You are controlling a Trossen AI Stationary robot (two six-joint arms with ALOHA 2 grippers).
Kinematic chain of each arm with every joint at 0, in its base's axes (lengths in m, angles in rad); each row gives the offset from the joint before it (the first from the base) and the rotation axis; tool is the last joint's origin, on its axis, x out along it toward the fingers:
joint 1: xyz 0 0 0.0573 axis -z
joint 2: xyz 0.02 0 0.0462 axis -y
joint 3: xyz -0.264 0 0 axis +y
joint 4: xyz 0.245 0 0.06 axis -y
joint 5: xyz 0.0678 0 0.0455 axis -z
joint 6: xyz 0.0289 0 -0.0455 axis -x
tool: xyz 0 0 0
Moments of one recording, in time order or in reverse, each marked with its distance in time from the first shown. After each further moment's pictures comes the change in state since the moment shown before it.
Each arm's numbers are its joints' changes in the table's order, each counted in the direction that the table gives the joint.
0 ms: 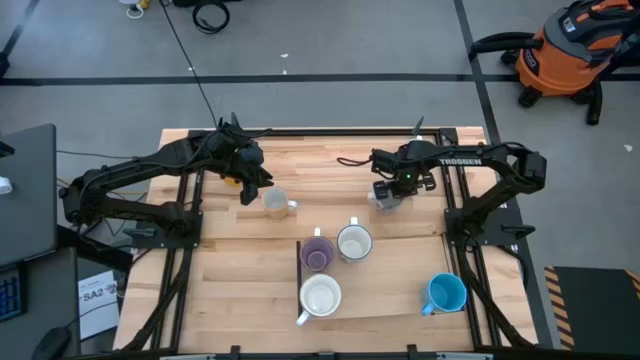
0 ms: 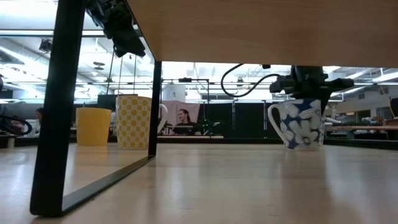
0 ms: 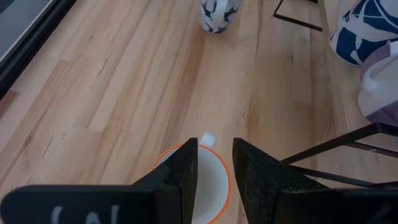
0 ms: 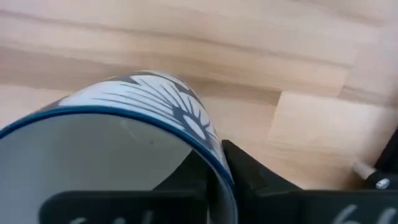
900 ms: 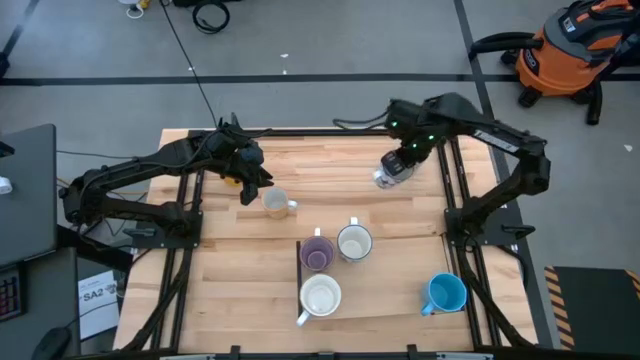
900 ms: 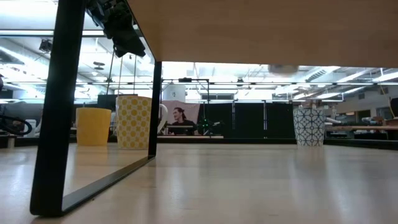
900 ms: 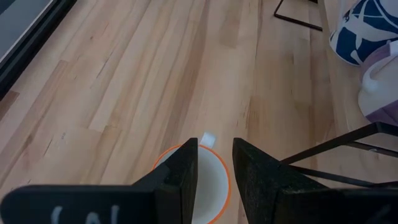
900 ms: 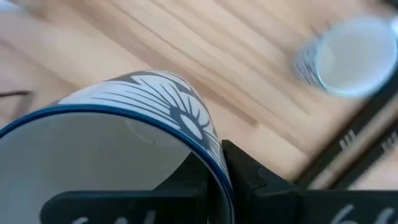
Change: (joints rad) left arm 0.000 0.000 0.000 0.000 -0.001 -0.001; right arm 0.020 0.036 -0.699 -0.510 -0.006 0.455
